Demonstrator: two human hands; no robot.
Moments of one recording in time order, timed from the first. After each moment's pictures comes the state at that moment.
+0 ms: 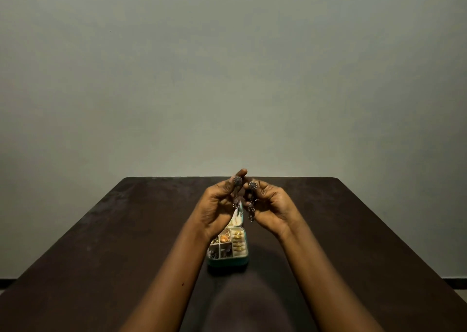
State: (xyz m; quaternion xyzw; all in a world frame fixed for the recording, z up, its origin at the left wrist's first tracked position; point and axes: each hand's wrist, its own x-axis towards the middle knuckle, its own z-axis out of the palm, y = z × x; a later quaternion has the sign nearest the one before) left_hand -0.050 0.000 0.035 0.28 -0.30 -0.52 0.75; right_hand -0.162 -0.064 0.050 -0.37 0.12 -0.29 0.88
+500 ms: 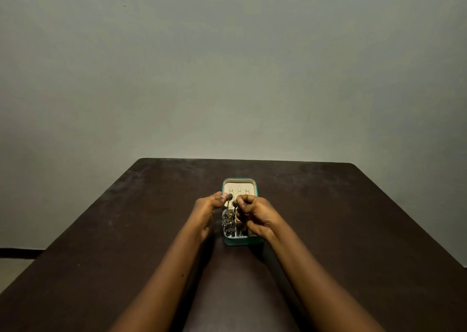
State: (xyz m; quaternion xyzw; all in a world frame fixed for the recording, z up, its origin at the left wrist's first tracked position) left_hand -0.009 0.023 -0.036 0.54 -0.20 -0.42 0.70; right_hand -0.106 -0.054 -0.028 -0.45 0.25 -0.23 0.82
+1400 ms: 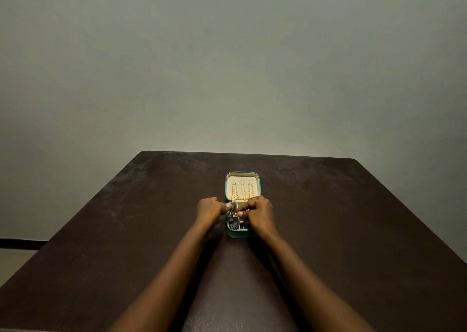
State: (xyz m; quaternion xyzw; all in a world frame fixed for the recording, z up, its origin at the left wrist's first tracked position) left_hand 0.007 0.011 -0.067 0.74 -0.19 -0.29 0.58; right_hand -0.102 -0.049 -0.065 -0.74 0.39 -0.31 0.45
